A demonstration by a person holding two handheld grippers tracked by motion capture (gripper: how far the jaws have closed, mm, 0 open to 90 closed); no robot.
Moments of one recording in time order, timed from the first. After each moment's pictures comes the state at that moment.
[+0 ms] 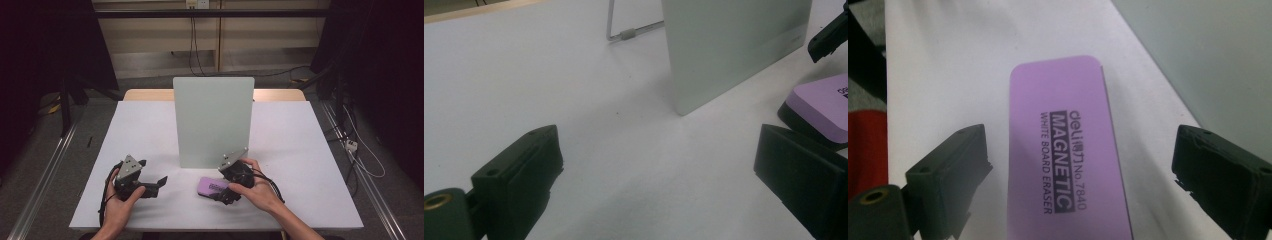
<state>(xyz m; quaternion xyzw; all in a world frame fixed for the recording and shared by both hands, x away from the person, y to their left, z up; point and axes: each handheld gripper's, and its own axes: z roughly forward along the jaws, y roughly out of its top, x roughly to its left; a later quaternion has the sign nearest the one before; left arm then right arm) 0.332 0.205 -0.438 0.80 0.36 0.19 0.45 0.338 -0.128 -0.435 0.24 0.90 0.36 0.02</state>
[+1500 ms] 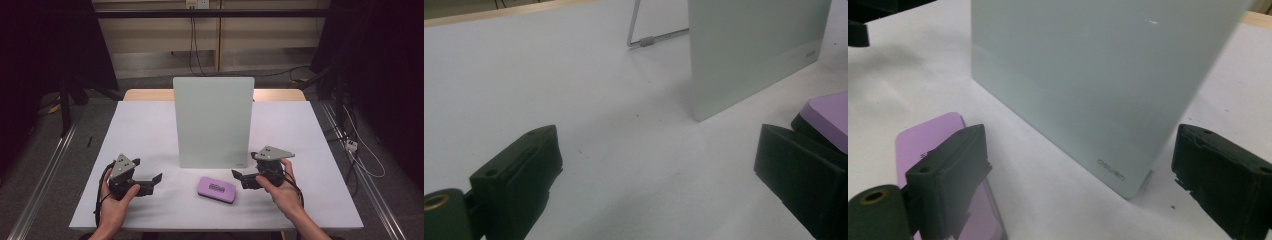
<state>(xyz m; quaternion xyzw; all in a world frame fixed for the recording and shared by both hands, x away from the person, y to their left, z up) 0.333 0.216 -0.435 0.78 0.38 0.19 0.46 0.322 -0.199 -0.425 0.40 0.77 0.45 0.18</state>
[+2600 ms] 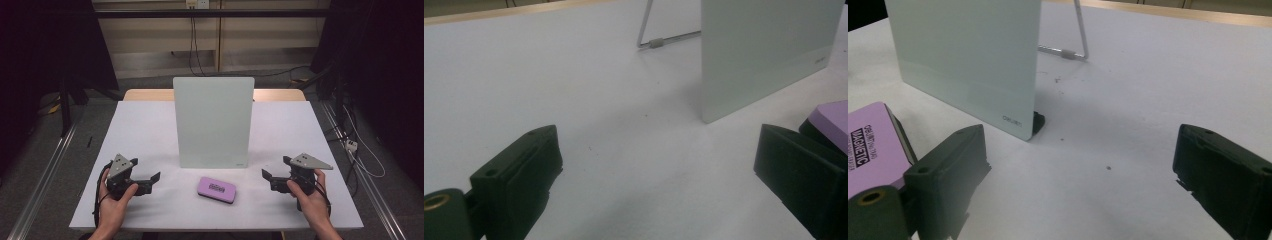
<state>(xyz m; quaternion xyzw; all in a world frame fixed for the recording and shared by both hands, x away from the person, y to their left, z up) 0.332 0.220 -0.434 0.77 0.40 0.20 0.46 0.293 -0.271 -0.434 0.48 0.71 0.46 0.23</state>
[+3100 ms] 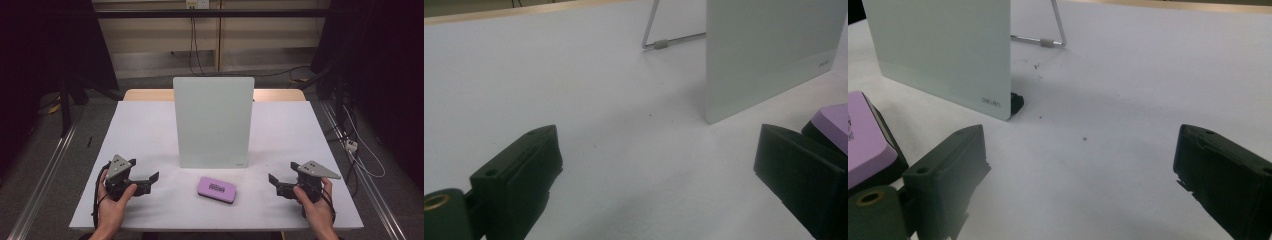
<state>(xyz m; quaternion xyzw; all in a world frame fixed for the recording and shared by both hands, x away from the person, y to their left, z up) 0.330 0.222 -0.434 0.76 0.41 0.20 0.46 0.278 -0.285 -0.448 0.50 0.70 0.45 0.25</state>
